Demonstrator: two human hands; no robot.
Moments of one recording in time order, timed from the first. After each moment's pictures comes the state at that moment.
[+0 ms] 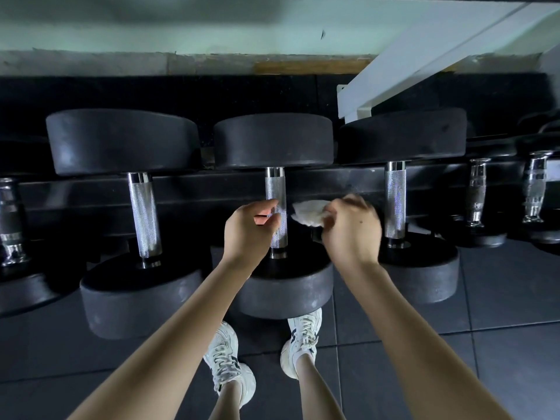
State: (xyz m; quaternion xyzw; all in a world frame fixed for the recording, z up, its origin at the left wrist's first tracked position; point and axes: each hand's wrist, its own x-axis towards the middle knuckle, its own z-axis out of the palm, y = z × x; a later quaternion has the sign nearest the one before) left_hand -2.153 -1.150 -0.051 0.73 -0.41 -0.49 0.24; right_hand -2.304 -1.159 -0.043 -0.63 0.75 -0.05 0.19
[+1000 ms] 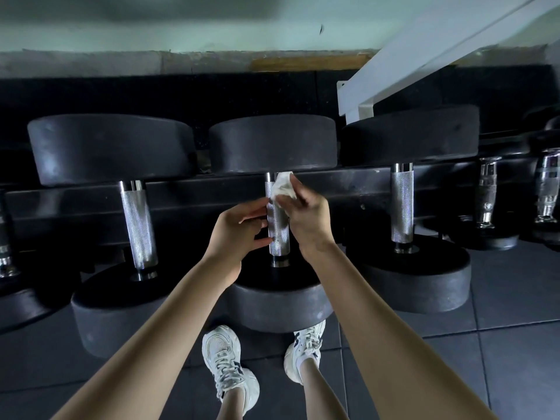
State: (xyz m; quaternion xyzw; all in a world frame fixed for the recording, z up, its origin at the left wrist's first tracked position) left_hand -2.133 -1.164 -0.059 0.66 -0.23 -0.65 0.29; right_hand -2.248 -1.189 -0.075 -0.26 0.67 -0.35 0.60
